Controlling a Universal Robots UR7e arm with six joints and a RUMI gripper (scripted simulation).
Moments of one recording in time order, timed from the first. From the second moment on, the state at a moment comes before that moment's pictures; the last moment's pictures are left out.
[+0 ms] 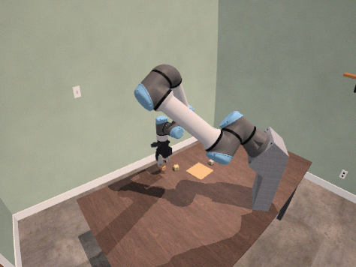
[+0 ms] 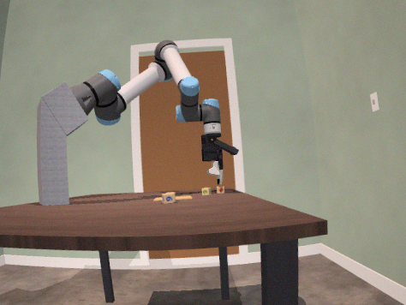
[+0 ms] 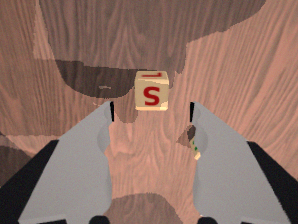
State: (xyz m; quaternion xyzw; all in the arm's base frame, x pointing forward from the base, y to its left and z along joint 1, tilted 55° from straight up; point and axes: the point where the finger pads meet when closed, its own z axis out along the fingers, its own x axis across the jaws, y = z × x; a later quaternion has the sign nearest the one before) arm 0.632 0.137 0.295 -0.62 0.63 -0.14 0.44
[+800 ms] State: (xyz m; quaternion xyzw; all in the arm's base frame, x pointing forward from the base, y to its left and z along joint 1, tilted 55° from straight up) arm 0.639 0.140 0.290 -0.62 0.63 -0.14 0.44
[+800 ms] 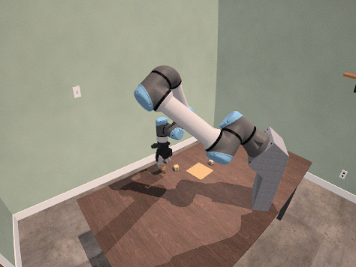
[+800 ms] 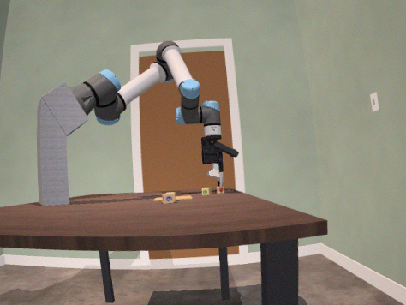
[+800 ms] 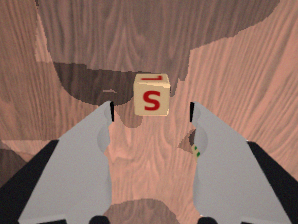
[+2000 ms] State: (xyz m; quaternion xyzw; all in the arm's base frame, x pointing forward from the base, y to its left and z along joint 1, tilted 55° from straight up) arm 0.659 0.150 0.274 -0.62 0.63 -0.14 0.44
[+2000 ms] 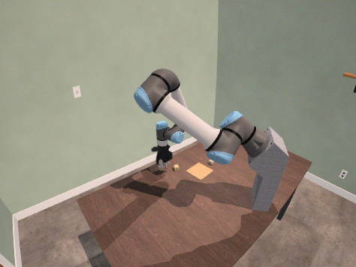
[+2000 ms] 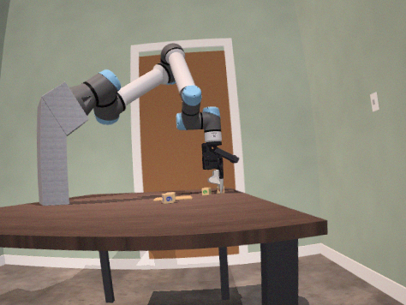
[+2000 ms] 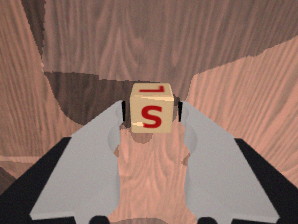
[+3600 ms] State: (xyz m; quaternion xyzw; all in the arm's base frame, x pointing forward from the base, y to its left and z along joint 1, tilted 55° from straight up) arm 0.659 0.150 0.274 -0.62 0.63 -0.14 0.44
